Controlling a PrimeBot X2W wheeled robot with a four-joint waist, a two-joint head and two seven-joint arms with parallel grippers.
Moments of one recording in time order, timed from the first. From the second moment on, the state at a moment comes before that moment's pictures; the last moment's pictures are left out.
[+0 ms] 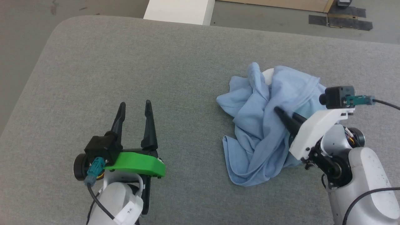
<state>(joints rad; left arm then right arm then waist) -0.21 0.06 -0.20 0.09 -0.29 0.11 -0.26 -0.35 -0.05 0.02 0.16 0.47 0.13 0.55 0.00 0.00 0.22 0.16</state>
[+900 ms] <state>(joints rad) -0.14 0.05 -0.14 0.15 -0.26 0.05 -0.26 0.12 -0.05 -0.52 -0.04 0.24 0.13 0.49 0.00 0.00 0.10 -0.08</state>
